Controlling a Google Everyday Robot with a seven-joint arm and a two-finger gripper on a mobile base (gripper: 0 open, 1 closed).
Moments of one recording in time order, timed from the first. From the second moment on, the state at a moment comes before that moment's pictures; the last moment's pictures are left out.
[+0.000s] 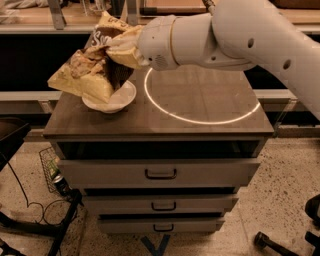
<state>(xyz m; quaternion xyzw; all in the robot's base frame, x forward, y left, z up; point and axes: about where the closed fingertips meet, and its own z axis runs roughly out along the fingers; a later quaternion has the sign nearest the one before) 0.576 0.095 1.009 -0.57 0.55 0.23 0.57</state>
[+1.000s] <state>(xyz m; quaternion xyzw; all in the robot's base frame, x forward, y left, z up) 0.594 0.112 0.961 -0.54 0.55 0.32 0.55</state>
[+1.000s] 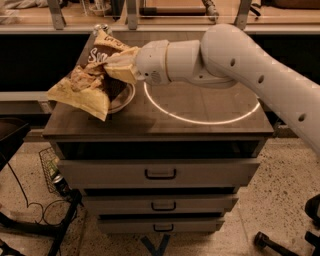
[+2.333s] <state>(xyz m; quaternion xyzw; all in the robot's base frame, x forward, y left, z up) 0.589 0.122 0.962 -0.54 0.55 0.33 0.54</state>
